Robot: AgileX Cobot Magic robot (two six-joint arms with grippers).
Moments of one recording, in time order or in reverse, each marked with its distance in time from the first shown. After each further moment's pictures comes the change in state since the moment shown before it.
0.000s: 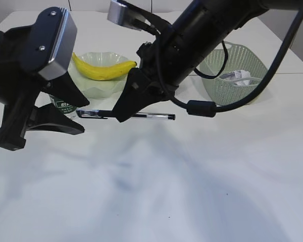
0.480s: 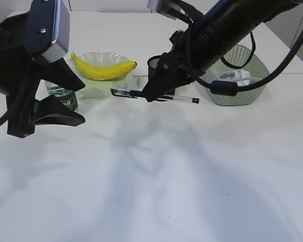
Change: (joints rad) left arm 0.023 0.000 0.000 -0.001 -0.082 -0.122; right arm -0.135 0.000 0.000 -0.002 -0.011 0.000
